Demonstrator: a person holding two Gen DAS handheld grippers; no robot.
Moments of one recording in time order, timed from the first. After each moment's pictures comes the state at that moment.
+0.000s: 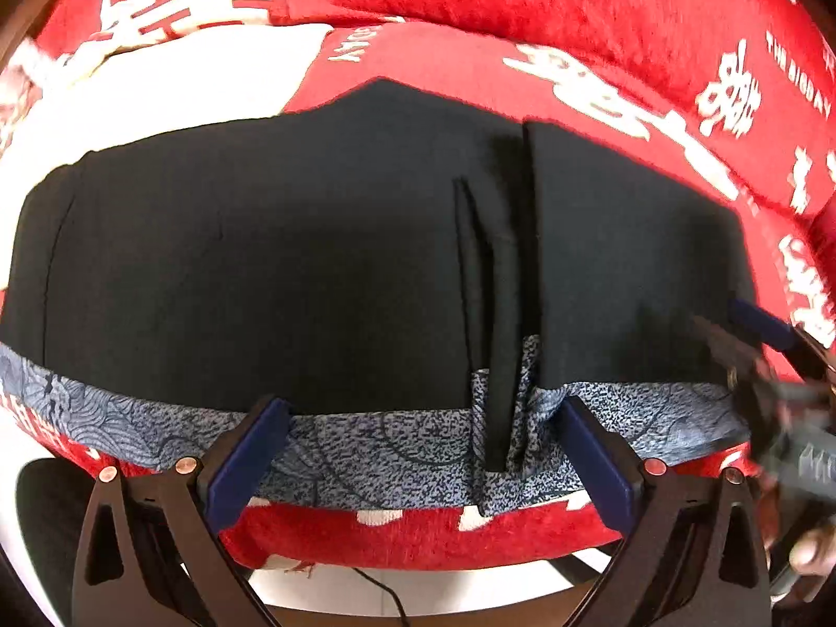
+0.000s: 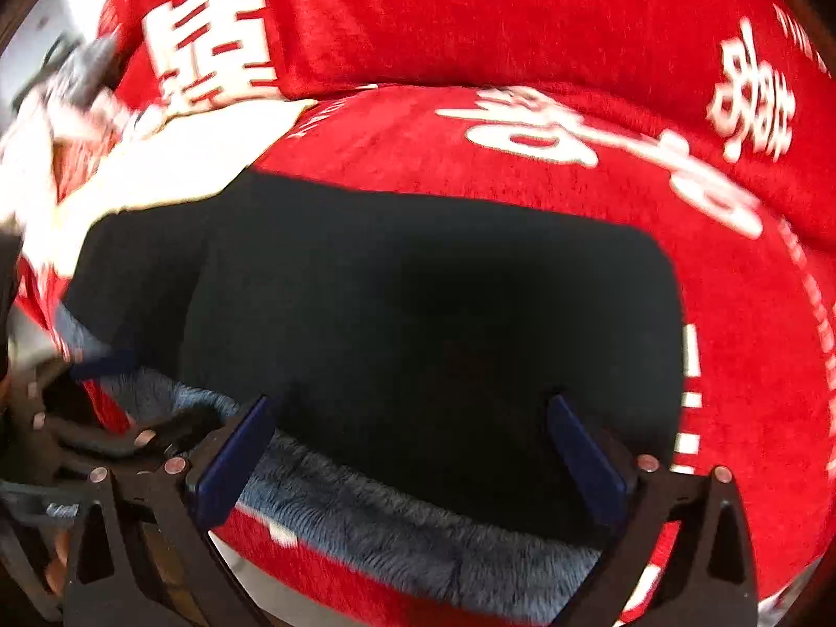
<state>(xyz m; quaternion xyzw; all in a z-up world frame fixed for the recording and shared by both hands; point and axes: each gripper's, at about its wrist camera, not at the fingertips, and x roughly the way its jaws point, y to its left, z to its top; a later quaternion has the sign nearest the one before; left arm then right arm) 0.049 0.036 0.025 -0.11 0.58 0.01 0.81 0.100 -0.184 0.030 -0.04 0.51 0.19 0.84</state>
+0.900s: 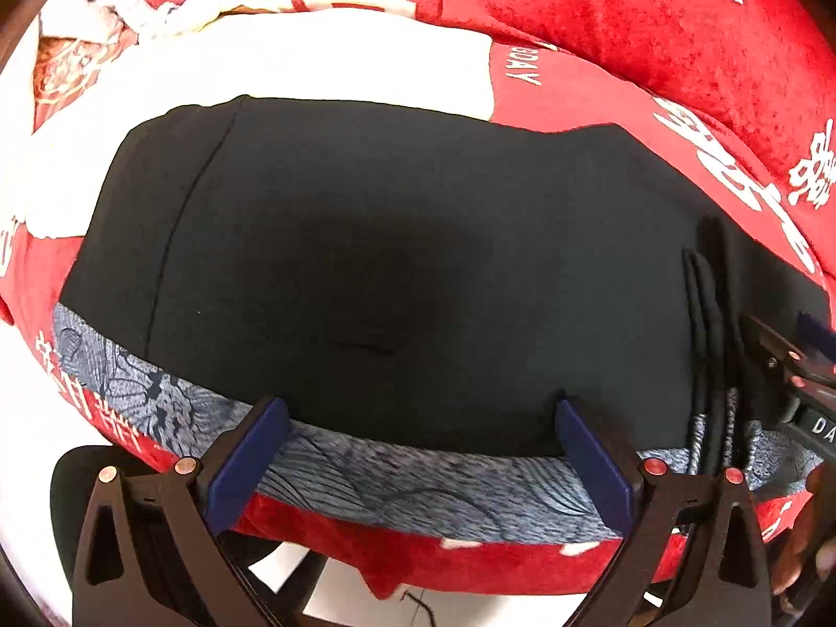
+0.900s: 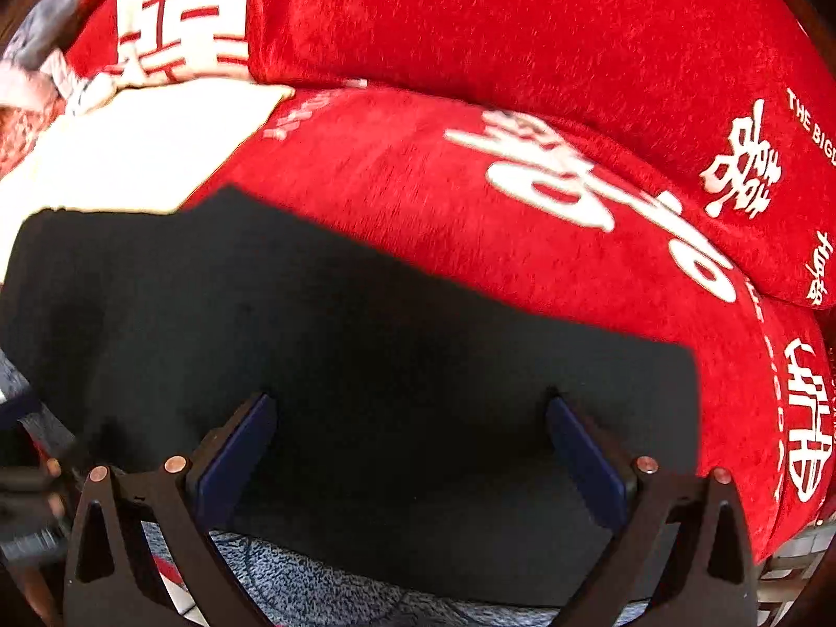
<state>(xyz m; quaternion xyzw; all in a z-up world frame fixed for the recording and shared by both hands) 0.034 0.137 0.004 -0.13 0.57 0.11 0.80 0.108 -0.094 0.020 -0.14 0.51 0.12 0.84</state>
